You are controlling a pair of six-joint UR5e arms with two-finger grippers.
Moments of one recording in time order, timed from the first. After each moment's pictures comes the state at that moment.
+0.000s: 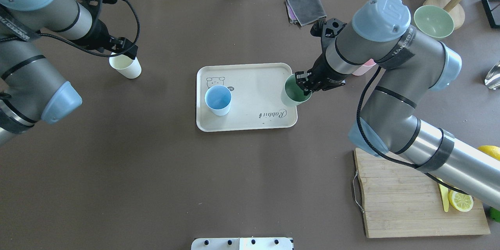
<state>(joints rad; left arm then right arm) -0.95 -2.00 -1.69 -1.77 -2.04 -0.64 0.72 -1.05 1.76 -1.43 2.10 1.07</state>
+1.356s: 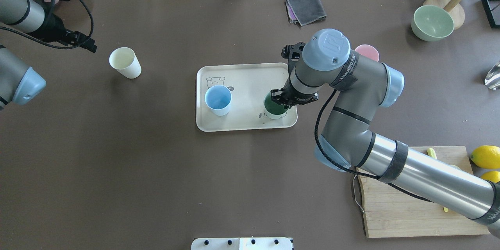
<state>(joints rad) -1.06 -1.93 -1.43 -2.10 -2.16 -0.58 0.61 -0.96 1.59 -1.40 1.99 1.13</state>
